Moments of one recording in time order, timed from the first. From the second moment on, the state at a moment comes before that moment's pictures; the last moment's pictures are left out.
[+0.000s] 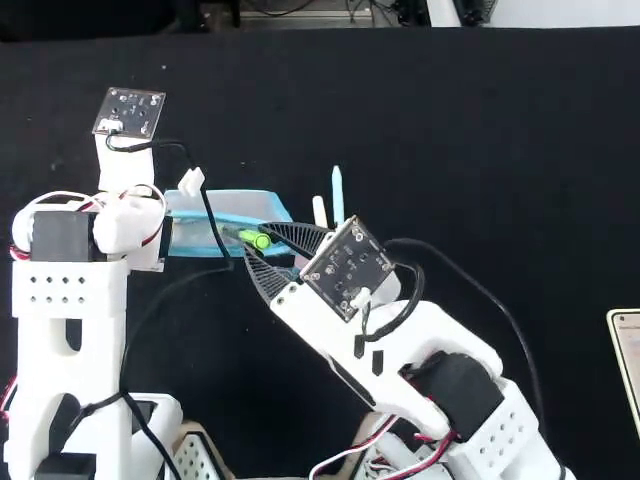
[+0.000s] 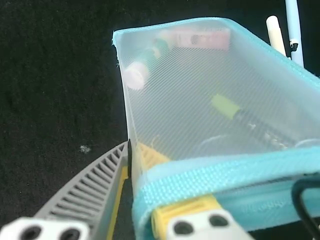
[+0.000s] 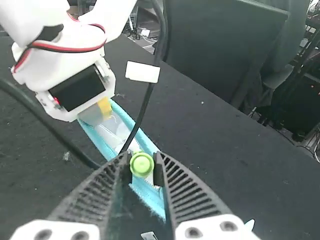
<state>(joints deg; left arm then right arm) -4.9 -35.8 15.0 90.8 -8.3 -42.1 -69.6 45.2 52.7 11.6</state>
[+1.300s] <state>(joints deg) -4.6 -35.8 15.0 90.8 -8.3 -42.1 -66.2 47.0 53.1 11.6</state>
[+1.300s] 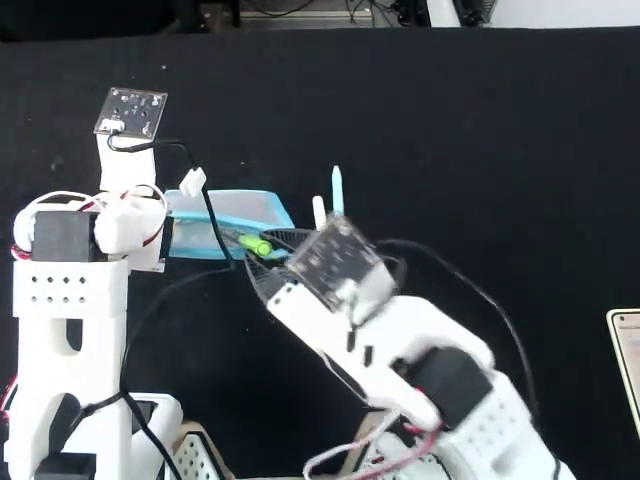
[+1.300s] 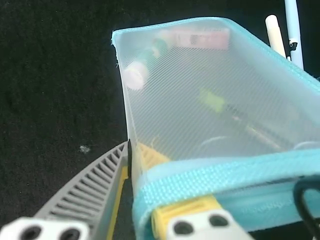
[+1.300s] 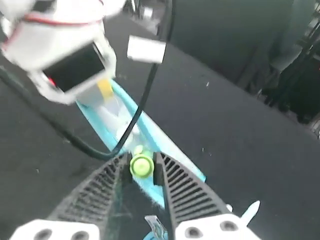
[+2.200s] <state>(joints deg) -4.3 -35.9 16.0 90.2 -8.1 -42.5 -61.0 50.0 48.4 7.8</state>
